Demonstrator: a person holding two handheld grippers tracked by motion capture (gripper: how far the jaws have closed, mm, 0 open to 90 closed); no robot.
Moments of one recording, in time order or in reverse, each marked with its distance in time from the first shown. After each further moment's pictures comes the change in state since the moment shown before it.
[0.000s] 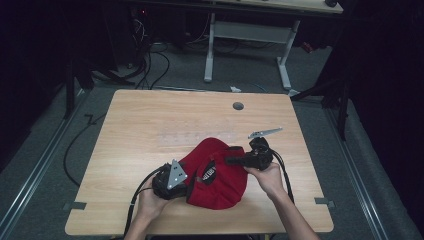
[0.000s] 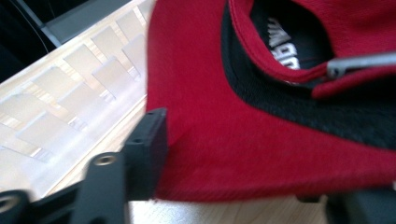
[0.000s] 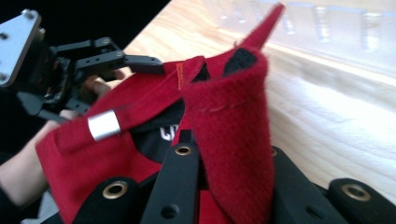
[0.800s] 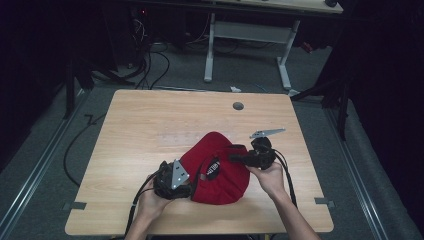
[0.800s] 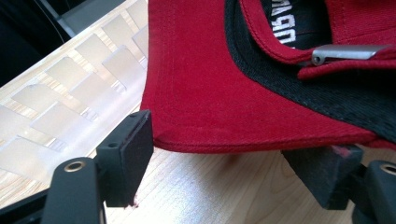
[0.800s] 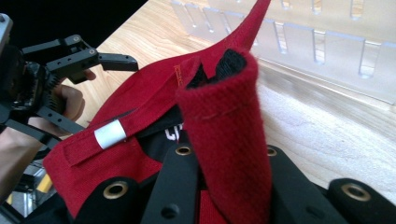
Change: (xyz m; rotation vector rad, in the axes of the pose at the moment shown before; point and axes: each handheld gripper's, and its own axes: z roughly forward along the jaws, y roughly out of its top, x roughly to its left) left arm 0.000 -0.008 0.007 0.022 0.071 0.049; right arm 0.004 0.000 -0.007 -0.029 -0.141 -0.039
